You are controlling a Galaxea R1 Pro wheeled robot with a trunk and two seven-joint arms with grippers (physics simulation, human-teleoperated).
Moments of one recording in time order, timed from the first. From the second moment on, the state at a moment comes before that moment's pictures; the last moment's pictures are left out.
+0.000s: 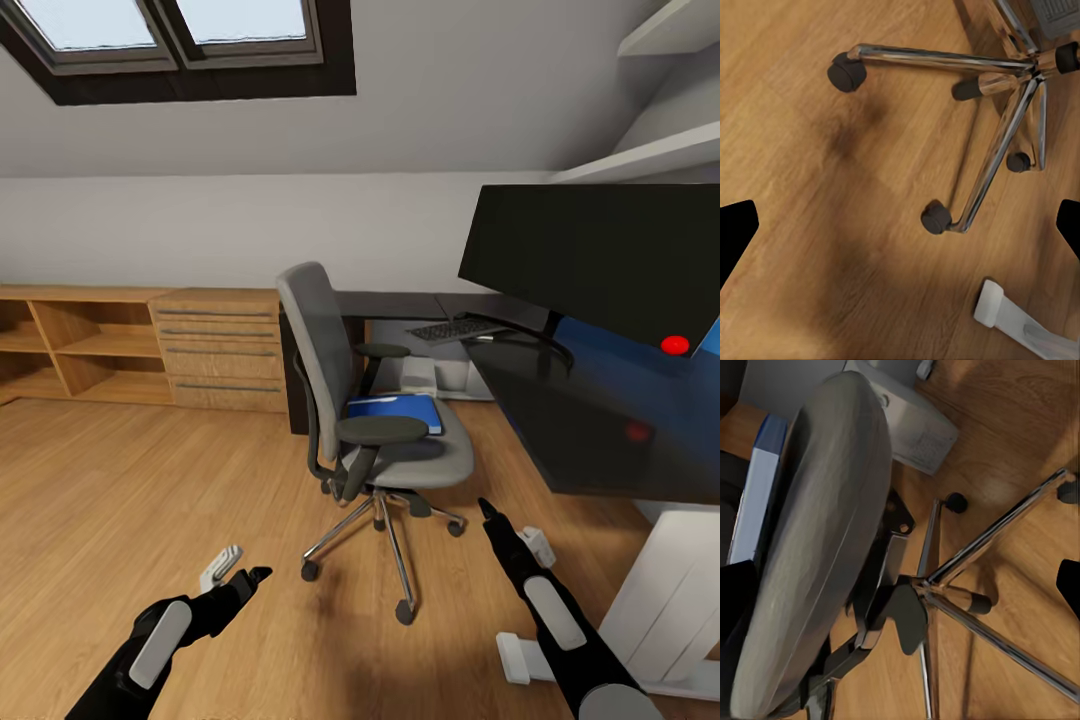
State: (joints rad) left arm -0.41 0.07 0.05 -0.80 0.86 0.54 0.02; right arm -0.49 -0.05 -0.09 -0.74 -1.09 0.03 0.11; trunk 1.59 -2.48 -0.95
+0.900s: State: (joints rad) left arm -0.41 0.07 0.05 -0.81 0.86 0.54 0.01; right arm -0.59 -0.04 -0.10 -0.62 -1.15 0.00 0.11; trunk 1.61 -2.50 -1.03
